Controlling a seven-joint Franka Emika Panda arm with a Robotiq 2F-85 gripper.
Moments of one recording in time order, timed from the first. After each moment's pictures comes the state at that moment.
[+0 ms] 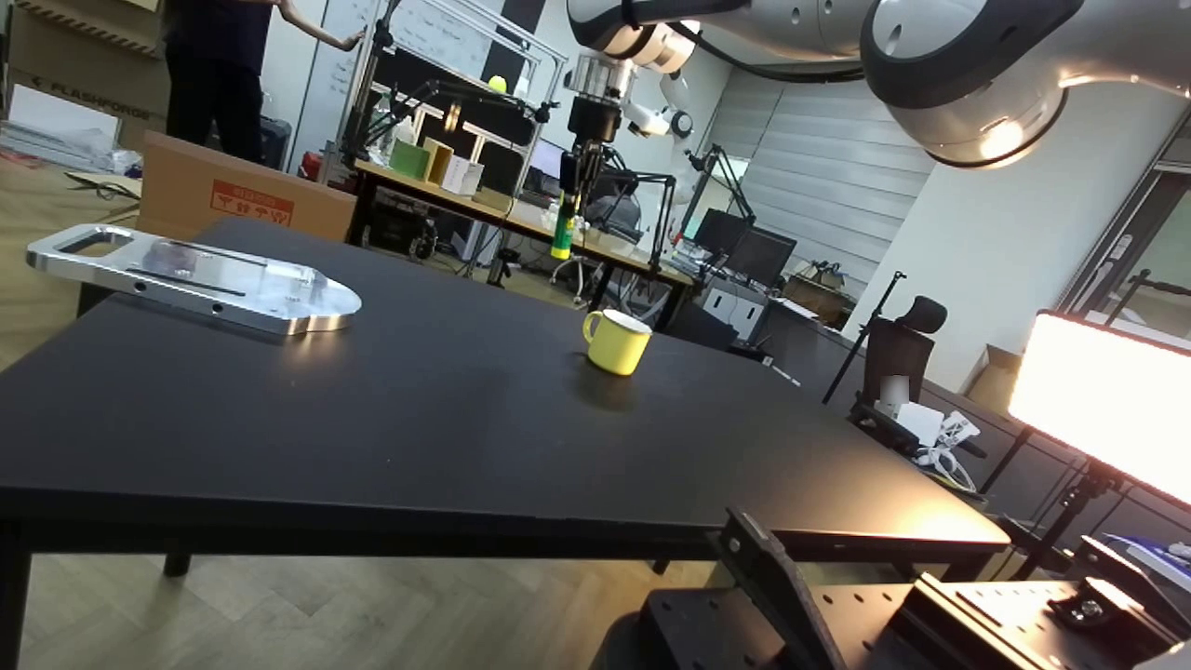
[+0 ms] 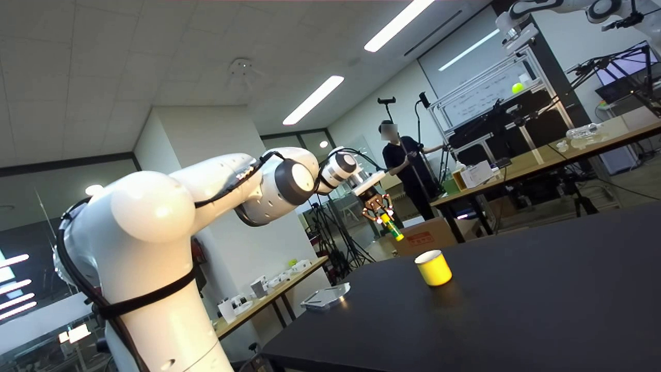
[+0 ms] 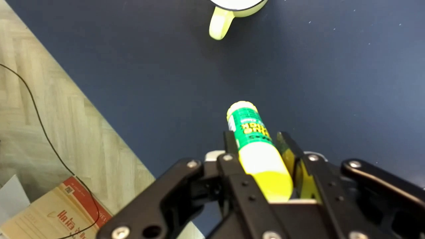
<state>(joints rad) 0.26 1.34 -0.02 -0.37 -0.16 1.75 -0.60</state>
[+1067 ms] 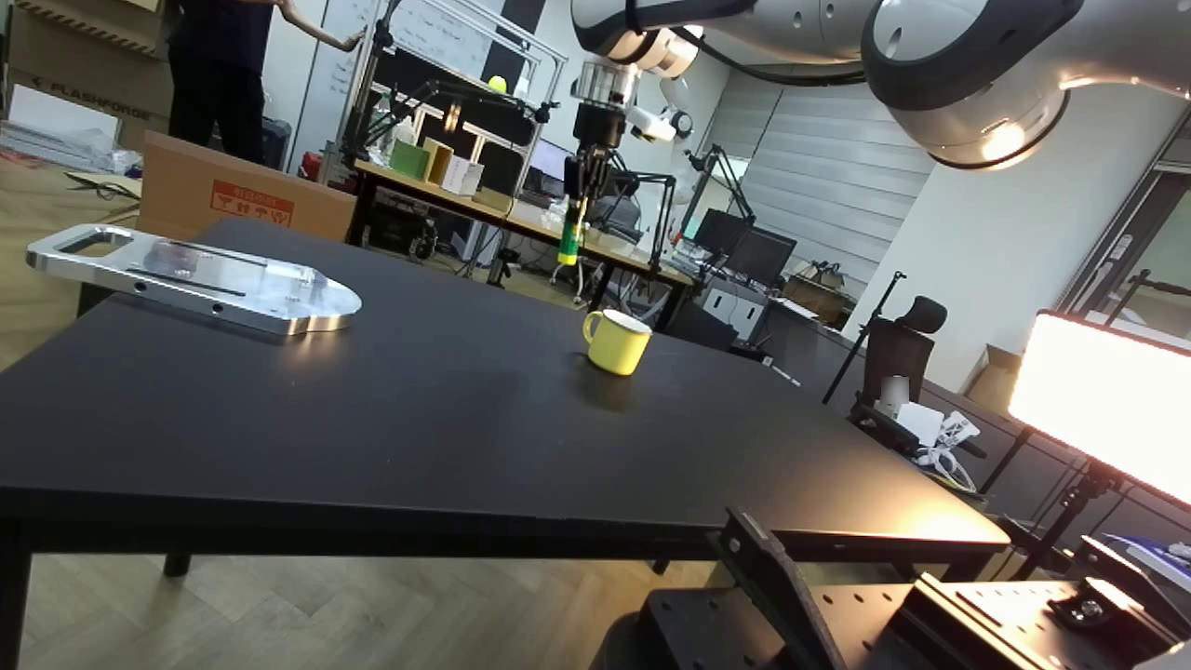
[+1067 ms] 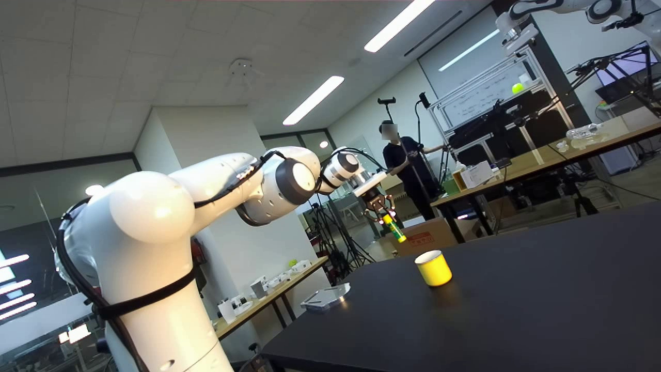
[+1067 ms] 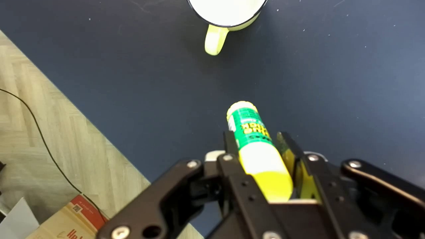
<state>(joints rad) 0.25 1.34 -0.02 -0.37 -0.16 1.73 -0.54</state>
